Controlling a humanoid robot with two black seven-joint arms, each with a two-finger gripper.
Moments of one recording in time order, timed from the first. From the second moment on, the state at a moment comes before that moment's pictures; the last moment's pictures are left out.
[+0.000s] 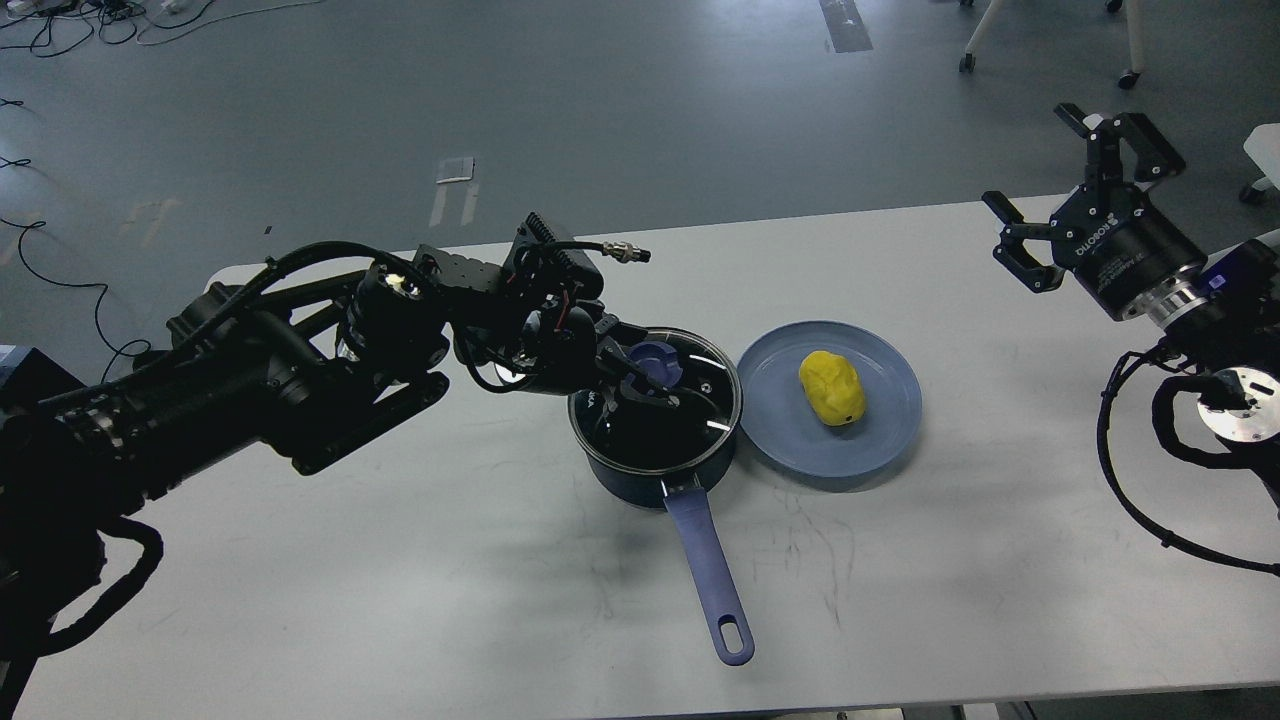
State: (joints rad) left arm -1.19 0.28 -0.08 -0.98 1.90 -0.37 -0.49; right arm 0.58 -0.55 0.71 0.84 -0.16 0.49 0.48
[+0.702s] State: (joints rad) left arm -1.22 0.31 -0.09 -1.01 1.90 -0.37 -0.49; right arm 0.57 -0.55 0.71 0.84 -0.16 0.49 0.48
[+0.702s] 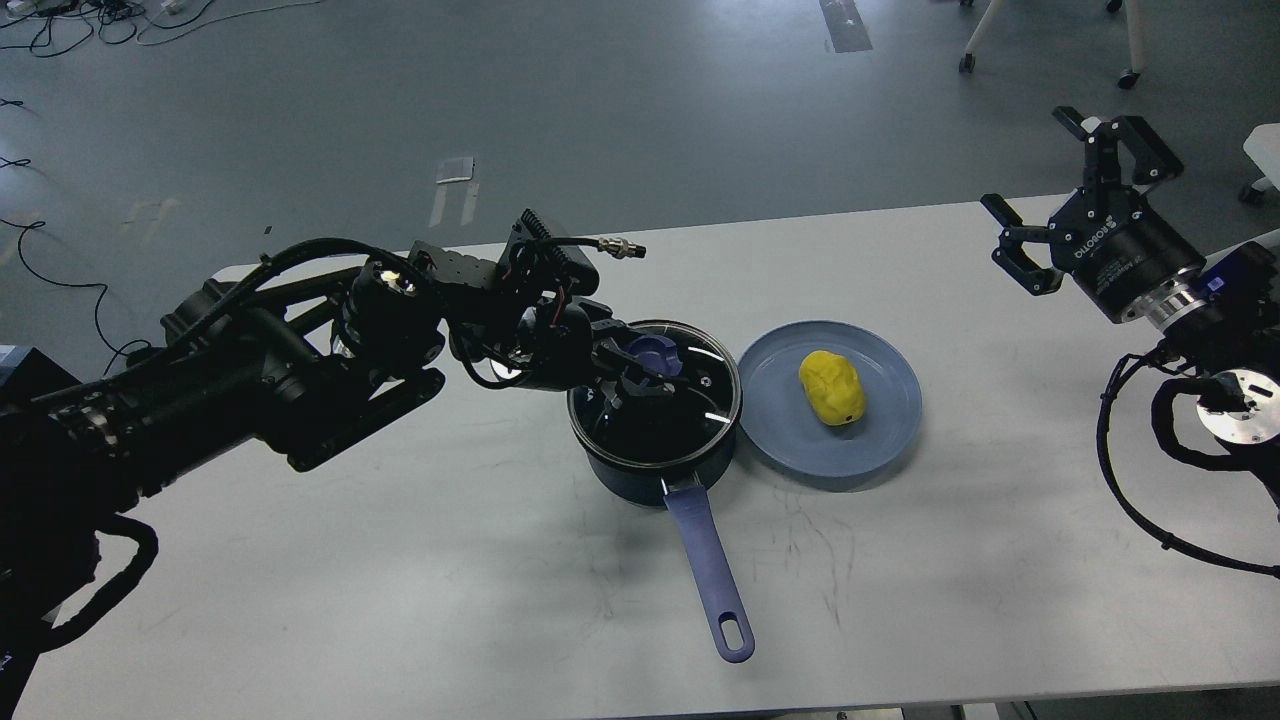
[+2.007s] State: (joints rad) left arm -0.86 0.84 -0.13 -1.00 1.80 -0.23 -0.49; right arm 0.57 -0.55 0.71 0.85 -0.16 0.49 0.48
